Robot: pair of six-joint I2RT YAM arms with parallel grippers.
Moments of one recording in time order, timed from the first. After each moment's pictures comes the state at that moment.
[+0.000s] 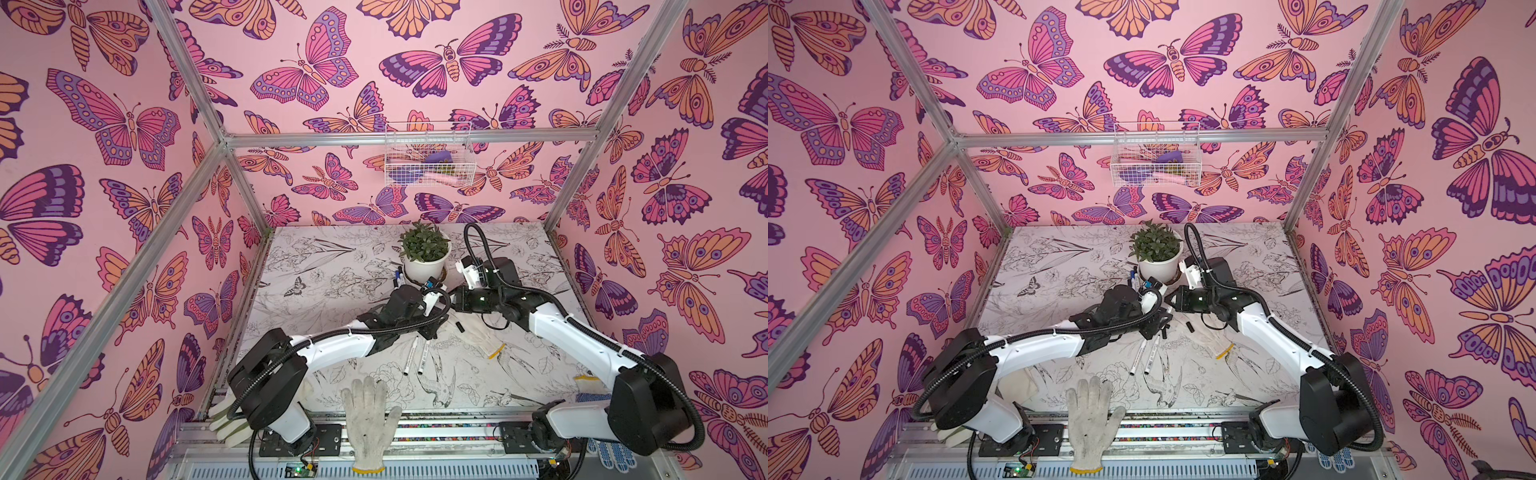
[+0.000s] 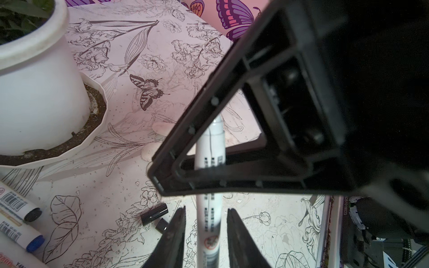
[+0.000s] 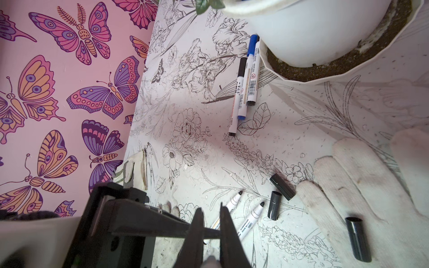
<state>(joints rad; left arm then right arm) -0.86 1.58 0.92 0.15 0.21 -0.21 0.43 1.35 0.92 -0.29 -0.53 0.52</state>
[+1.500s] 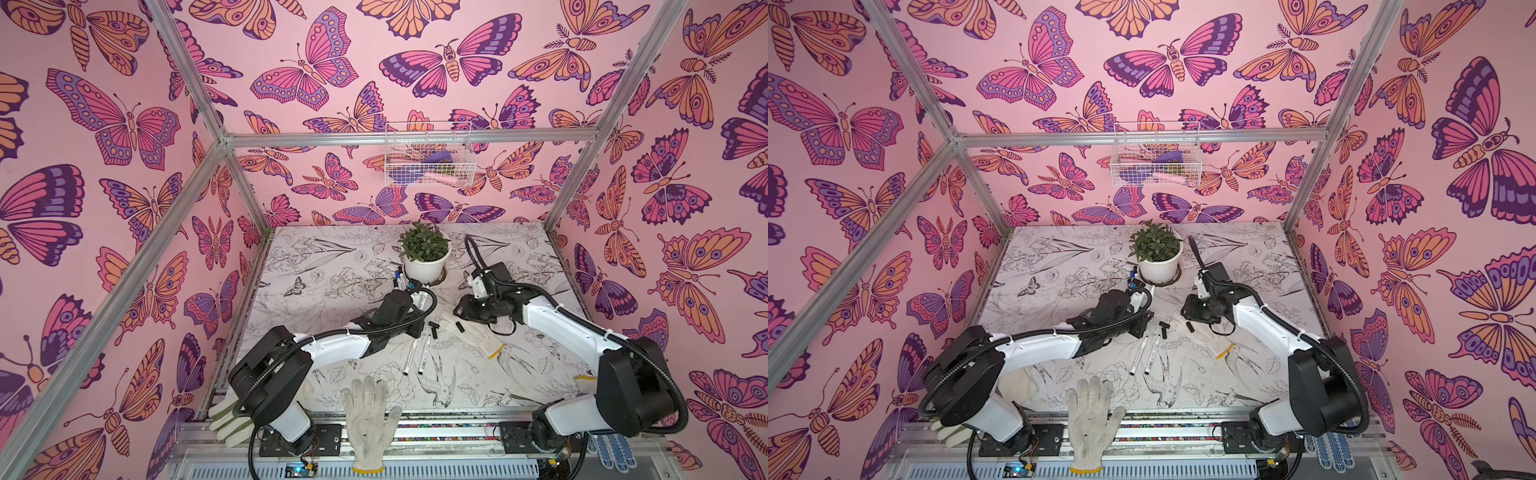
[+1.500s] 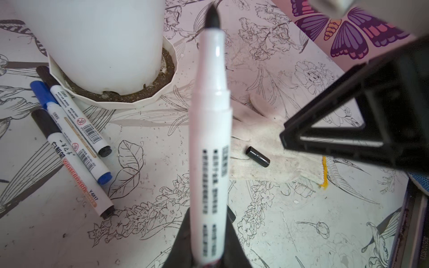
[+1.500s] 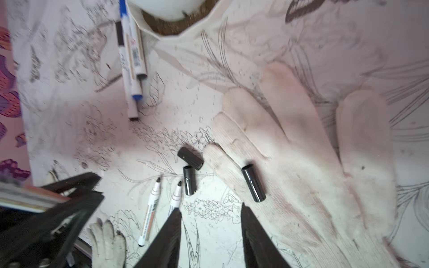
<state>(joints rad) -0.81 1.59 0.82 0.17 0.03 -0.30 0.41 1.47 0.95 -0.57 -0.26 0.49</state>
